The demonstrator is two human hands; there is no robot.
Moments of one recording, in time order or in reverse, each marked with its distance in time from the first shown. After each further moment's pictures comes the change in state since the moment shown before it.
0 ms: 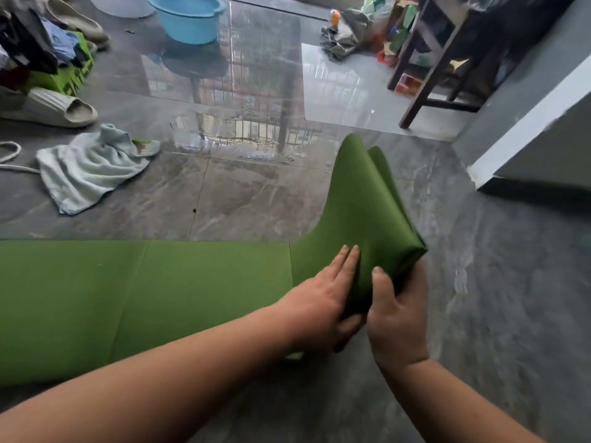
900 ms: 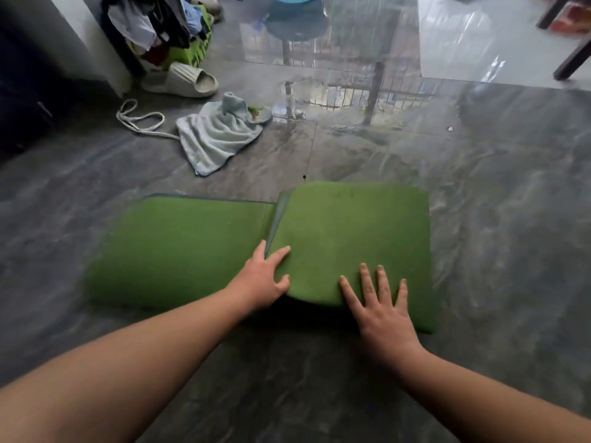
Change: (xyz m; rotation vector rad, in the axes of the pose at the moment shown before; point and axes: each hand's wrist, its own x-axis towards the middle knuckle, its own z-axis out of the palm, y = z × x) left_hand -0.183 -0.211 -0.057 0.060 0.016 -0.841; right_hand -0.107 0.142 0.118 -1.350 -1.049 -0.517
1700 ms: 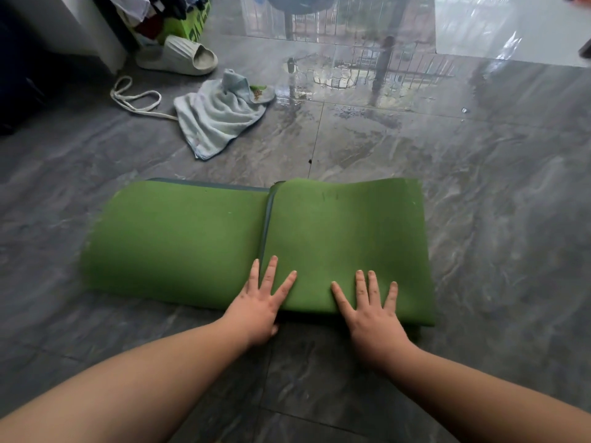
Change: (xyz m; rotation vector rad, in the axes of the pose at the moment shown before) left_hand -0.020 -0.048 0.062 0.621 -0.125 0.186; right_hand 0.009 -0.024 0.034 -0.047 -0.133 -0.038
